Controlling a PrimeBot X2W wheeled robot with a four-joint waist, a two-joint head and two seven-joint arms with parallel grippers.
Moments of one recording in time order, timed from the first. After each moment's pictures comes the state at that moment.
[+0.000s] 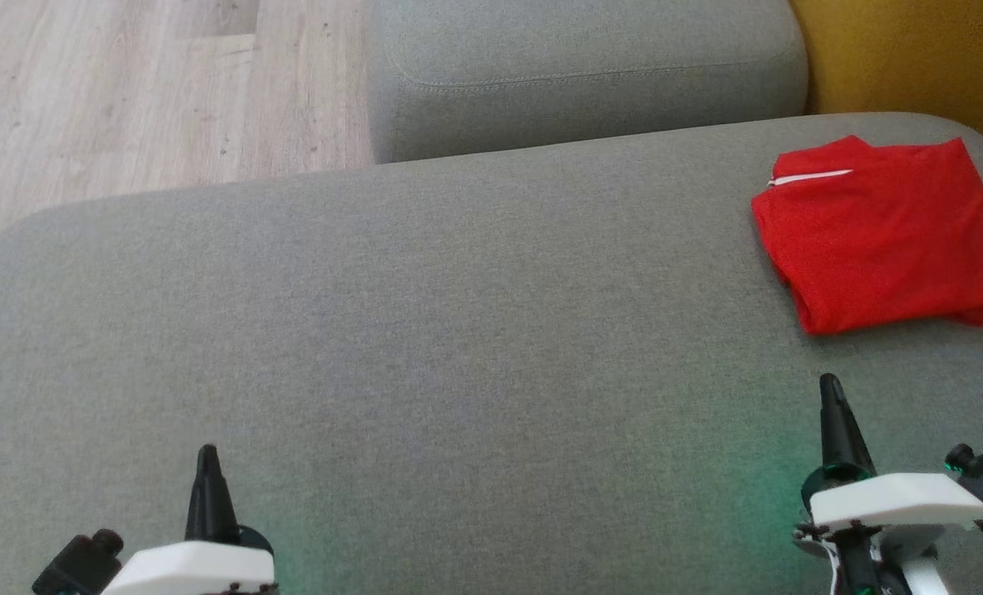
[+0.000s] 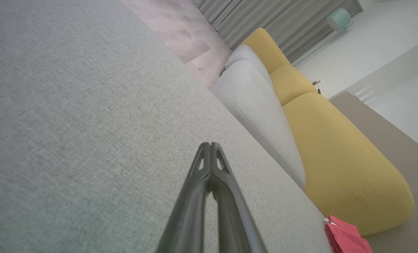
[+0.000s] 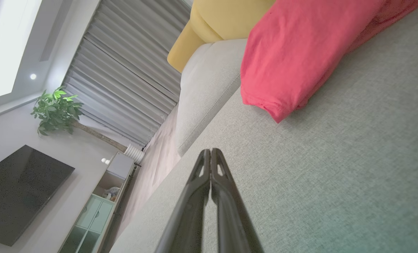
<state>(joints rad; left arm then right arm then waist) 0.08 0.07 -0.10 0.20 -0.96 -0.01 -0.10 0.01 -0.08 0.06 0.29 0.94 0.12 -0.09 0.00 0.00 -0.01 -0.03</state>
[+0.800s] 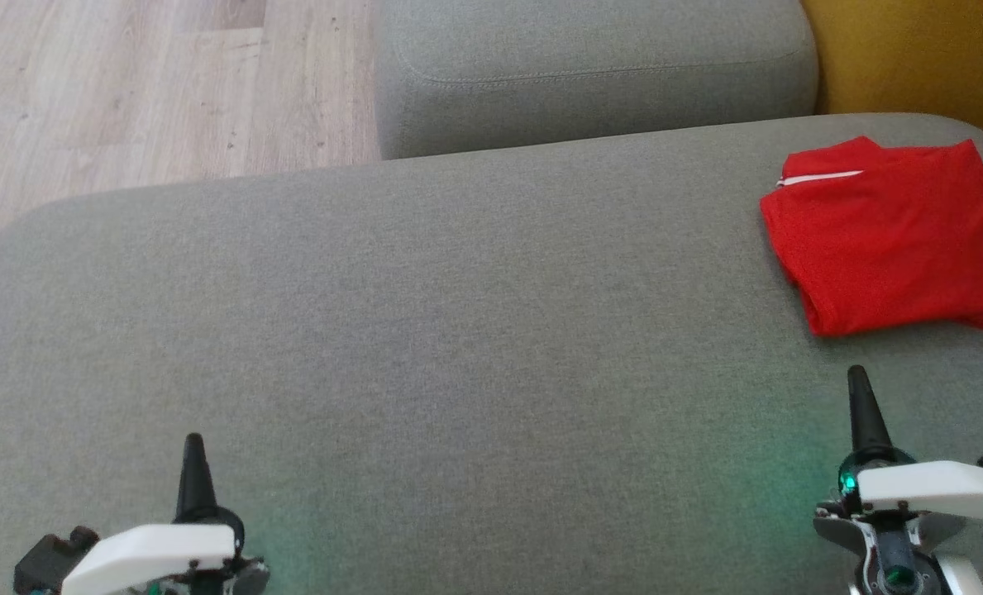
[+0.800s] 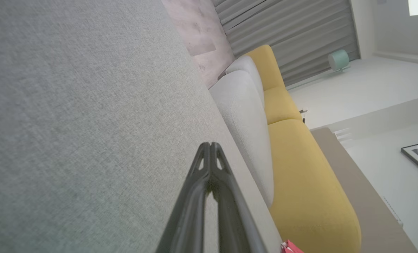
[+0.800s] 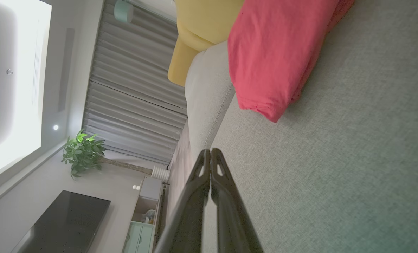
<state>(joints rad) 0.03 0.07 -0.05 0.23 -1.22 -0.05 -0.03 -0.01 -0.08 0.00 0.28 1.21 0.12 -0.03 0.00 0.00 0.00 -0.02</state>
